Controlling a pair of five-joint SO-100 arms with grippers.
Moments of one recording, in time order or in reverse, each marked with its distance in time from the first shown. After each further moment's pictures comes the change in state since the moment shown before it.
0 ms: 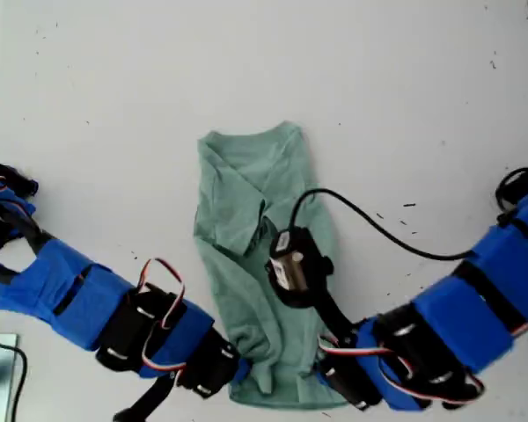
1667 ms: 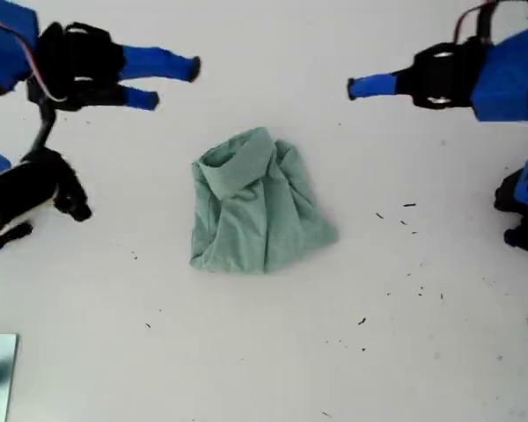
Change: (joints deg) arm 0 -48.5 80.0 60.3 10.1 10.7; arm 1 62.0 78.8 66.3 -16.1 -29.2
